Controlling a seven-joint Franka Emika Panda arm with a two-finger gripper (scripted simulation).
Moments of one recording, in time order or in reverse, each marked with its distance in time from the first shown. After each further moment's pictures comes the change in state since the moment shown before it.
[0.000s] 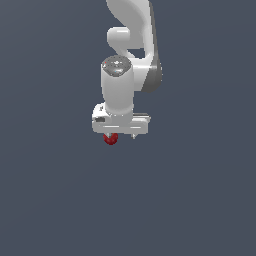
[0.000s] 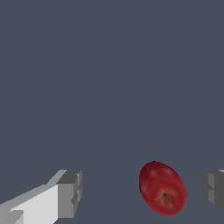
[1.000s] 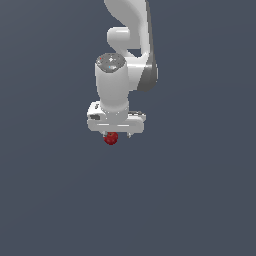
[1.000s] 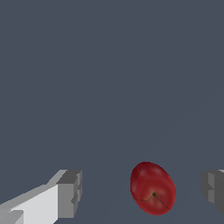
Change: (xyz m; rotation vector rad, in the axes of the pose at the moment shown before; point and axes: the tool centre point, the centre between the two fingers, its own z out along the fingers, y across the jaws) arm -0.002 0.017 -0.003 -0.008 0.026 0.012
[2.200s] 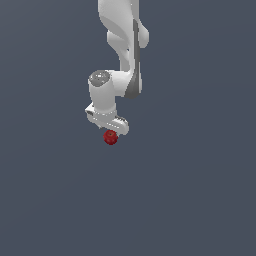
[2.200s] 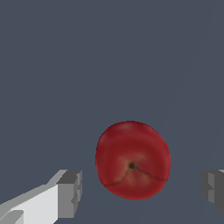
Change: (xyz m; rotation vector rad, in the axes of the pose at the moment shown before) arm -0.084 0.051 0.080 0.003 -0.041 0.387
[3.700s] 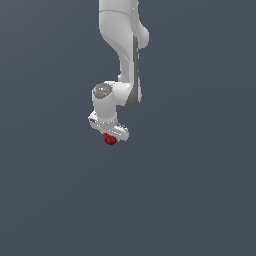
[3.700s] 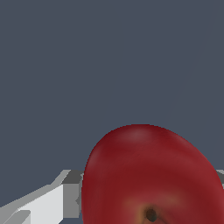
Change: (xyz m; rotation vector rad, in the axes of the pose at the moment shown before) arm -0.002 0.000 0.049 0.001 0.000 0.005
